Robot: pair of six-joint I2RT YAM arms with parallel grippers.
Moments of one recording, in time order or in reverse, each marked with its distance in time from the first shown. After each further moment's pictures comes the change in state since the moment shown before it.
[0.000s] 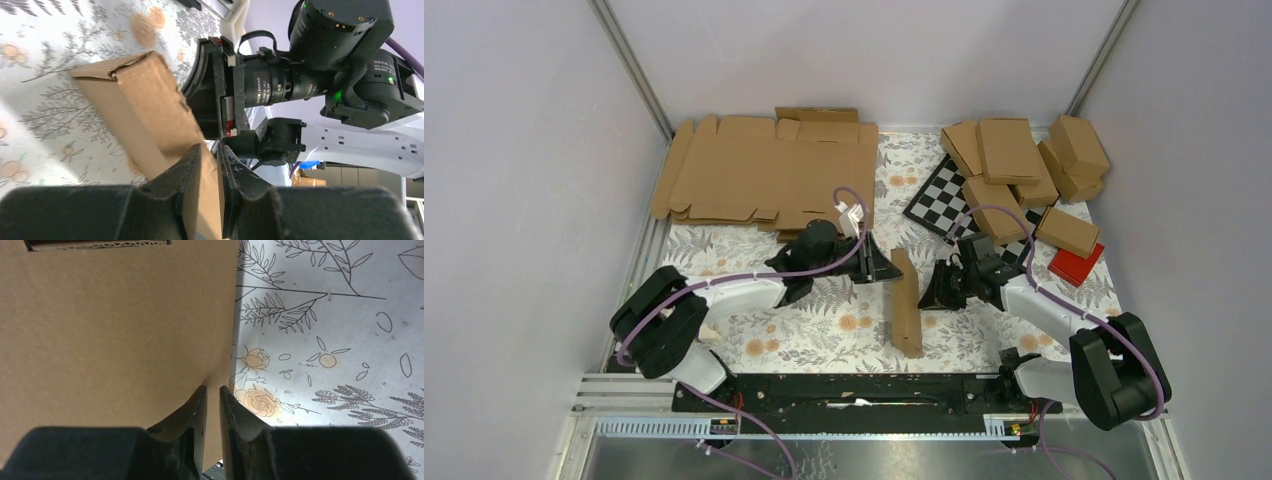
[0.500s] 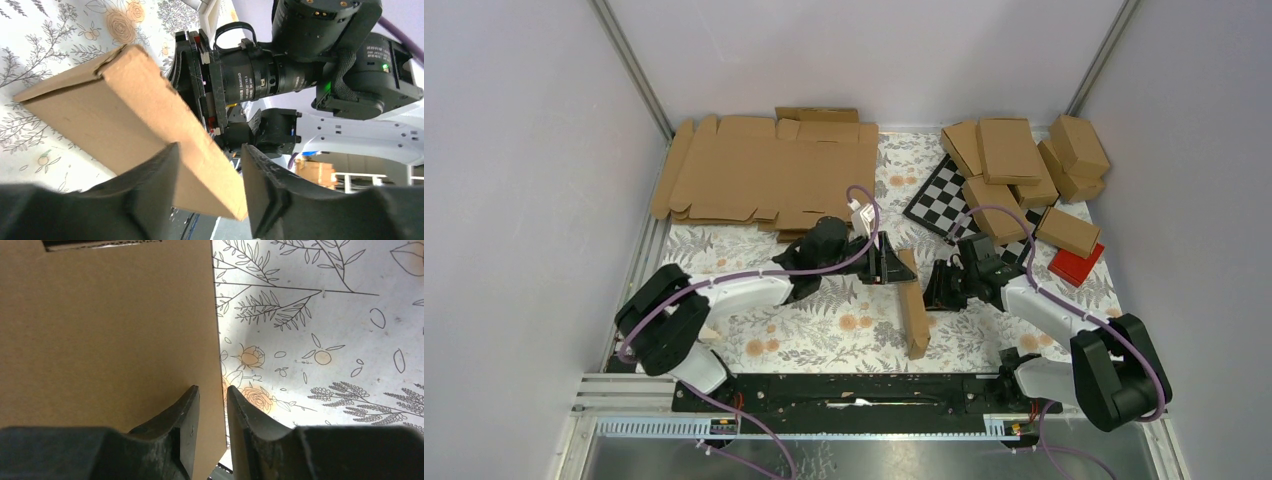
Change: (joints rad) left arm -0.047 0.056 0.065 0.011 0.040 0.007; right arm 0.000 0.000 -0.003 0.003 0.010 -0.003
